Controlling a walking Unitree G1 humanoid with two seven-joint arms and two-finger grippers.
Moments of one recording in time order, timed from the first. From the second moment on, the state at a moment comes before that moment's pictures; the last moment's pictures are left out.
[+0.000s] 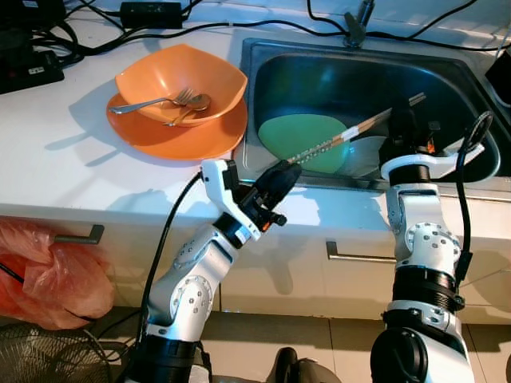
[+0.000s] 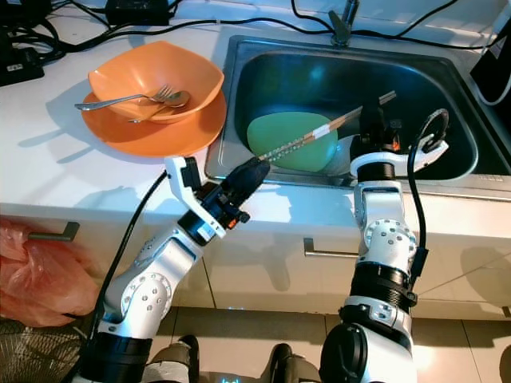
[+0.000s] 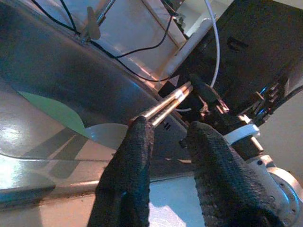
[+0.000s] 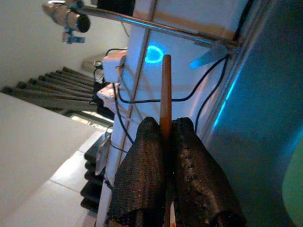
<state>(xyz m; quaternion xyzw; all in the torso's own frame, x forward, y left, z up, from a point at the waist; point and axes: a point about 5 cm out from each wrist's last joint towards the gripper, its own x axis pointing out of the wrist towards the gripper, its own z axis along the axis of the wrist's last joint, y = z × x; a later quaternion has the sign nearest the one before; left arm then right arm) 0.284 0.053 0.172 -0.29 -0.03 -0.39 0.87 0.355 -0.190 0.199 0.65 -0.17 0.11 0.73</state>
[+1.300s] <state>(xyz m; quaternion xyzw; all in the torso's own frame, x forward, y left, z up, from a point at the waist) 0.293 0.054 0.176 -0.19 -0.06 -0.34 0.92 0.376 -0.199 0.220 0.25 -0.19 0.03 0.95</state>
